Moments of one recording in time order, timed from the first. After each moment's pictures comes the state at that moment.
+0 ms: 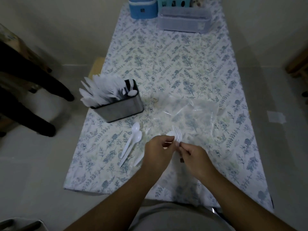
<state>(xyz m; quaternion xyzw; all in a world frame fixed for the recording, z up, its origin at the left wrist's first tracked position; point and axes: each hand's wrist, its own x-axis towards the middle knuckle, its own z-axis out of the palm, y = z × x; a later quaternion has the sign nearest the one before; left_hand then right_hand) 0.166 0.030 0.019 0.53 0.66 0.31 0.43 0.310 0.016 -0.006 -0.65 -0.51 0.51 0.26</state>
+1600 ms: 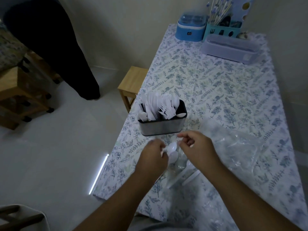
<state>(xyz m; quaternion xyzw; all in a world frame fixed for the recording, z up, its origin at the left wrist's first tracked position) 0.022 0.066 0.039 0.59 0.73 0.21 0.27 0.183 0.113 0.059 -0.60 -0.66 0.37 0.26</state>
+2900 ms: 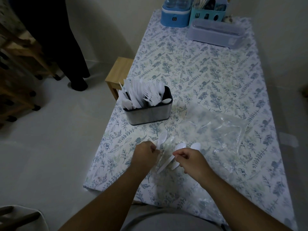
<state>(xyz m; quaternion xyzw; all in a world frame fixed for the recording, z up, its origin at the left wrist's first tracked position) 0.035 0.057 -0.019 0.52 0.77 0.15 0.35 0.224 0.049 0.000 -0.66 -0.50 0.54 0.17</state>
